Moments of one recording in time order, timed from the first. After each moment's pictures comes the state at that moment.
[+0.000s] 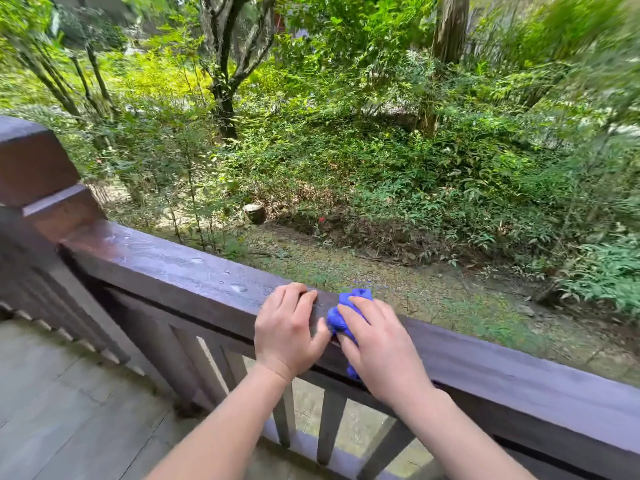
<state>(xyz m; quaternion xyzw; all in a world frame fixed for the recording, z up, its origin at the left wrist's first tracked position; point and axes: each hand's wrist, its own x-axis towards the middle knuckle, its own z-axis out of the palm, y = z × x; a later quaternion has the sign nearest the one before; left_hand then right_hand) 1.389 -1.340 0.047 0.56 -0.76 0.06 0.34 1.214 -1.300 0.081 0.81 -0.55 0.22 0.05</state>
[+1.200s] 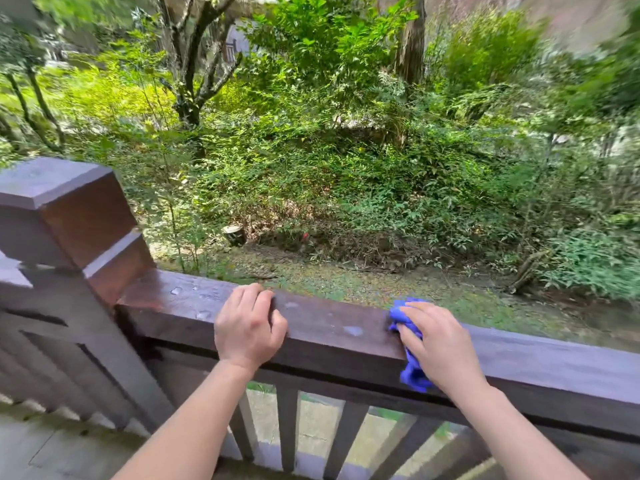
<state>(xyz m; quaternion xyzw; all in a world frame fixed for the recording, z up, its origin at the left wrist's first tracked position) 1.646 -1.464 0.039 0.53 -0.75 0.11 0.37 1.343 -1.354 0.081 0.66 -0.71 0.23 0.06</state>
